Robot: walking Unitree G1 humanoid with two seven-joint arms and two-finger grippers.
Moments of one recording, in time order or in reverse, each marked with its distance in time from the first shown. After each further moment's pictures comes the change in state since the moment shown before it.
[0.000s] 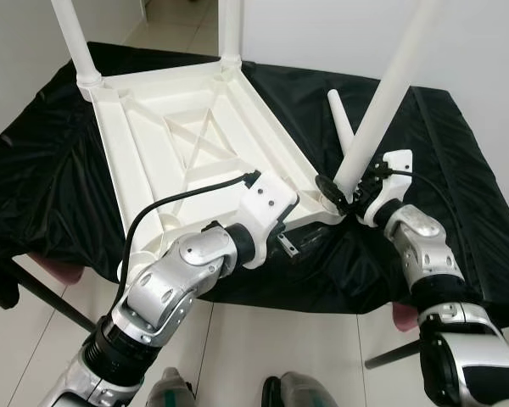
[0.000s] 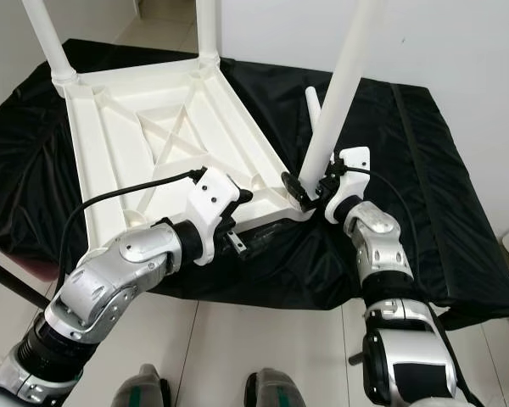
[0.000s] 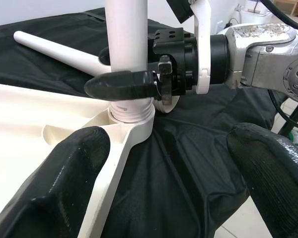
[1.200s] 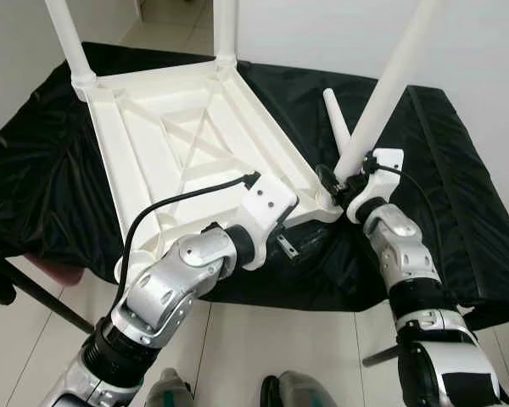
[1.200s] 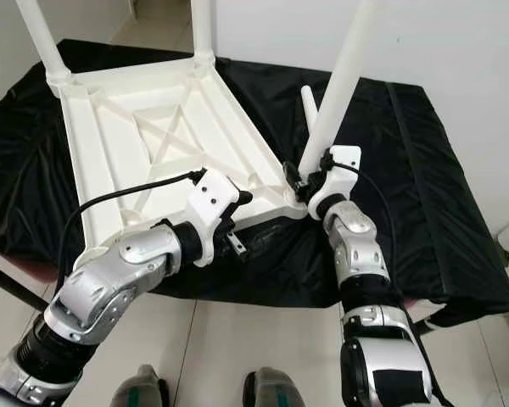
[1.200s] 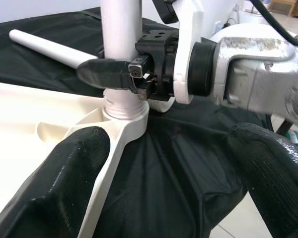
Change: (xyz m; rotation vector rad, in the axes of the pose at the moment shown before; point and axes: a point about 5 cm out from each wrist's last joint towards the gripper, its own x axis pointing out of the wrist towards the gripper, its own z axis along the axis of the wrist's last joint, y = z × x) left arm 0.000 -0.001 -0.001 -0.006 0.001 -0.003; right arm 0.008 0.020 0.003 0.132 -0.016 -0.390
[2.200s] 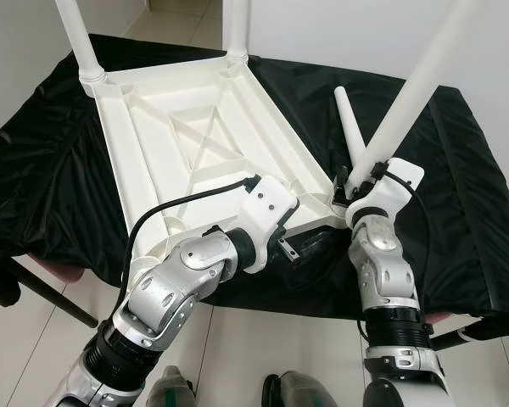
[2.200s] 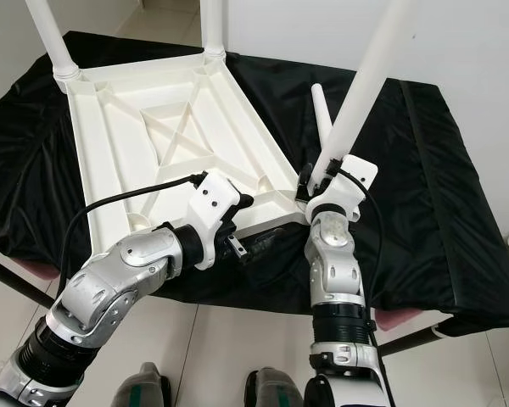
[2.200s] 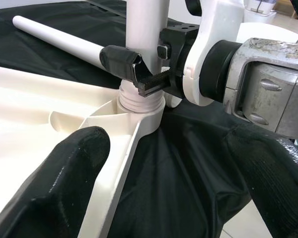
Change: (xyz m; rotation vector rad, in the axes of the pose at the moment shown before) left arm 0.000 -0.002 -0.003 -0.020 0.002 -0.003; right arm -0.025 0.007 0.005 0.045 0.015 -0.369
